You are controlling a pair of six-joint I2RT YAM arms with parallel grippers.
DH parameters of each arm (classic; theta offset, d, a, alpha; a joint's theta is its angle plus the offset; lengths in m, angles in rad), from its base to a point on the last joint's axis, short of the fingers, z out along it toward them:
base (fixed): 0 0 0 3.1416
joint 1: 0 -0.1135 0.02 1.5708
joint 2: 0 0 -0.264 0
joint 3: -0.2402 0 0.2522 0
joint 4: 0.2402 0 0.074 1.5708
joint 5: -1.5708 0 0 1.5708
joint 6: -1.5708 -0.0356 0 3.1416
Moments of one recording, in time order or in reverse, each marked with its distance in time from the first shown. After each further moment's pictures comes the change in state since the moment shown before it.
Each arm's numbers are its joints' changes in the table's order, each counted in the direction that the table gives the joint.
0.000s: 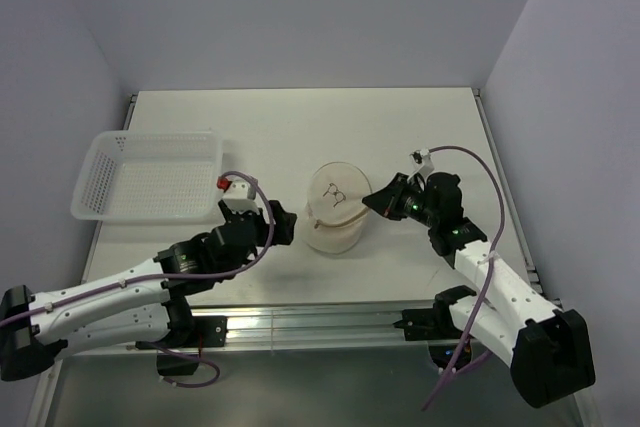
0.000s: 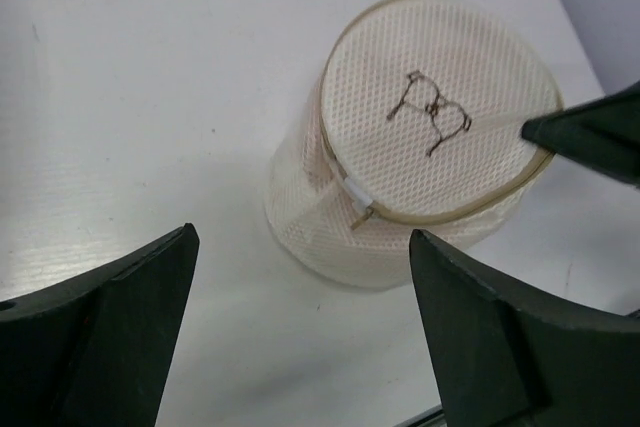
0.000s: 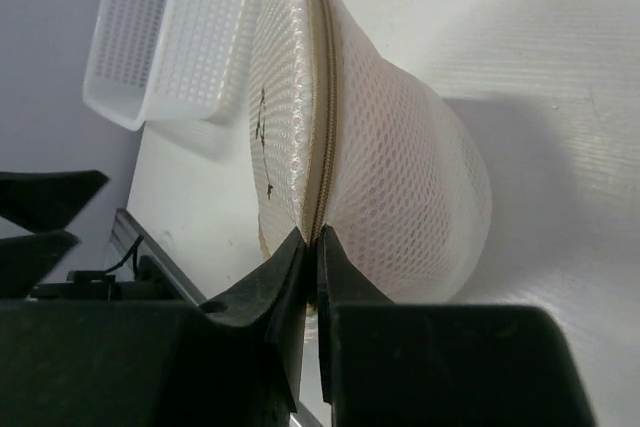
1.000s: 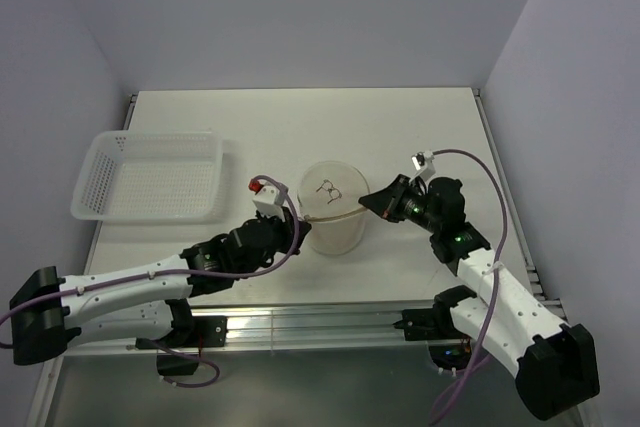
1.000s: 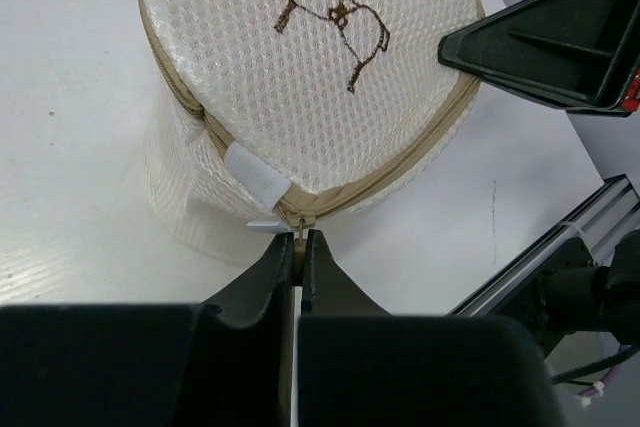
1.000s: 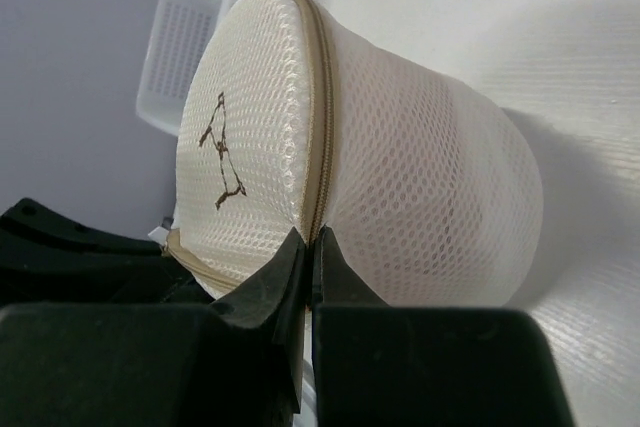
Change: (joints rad) left arm 0.026 0.164 0.025 -0.262 -0.203 -0.035; right arm -0.034 -0.097 0.010 0.023 -0.060 -0.097
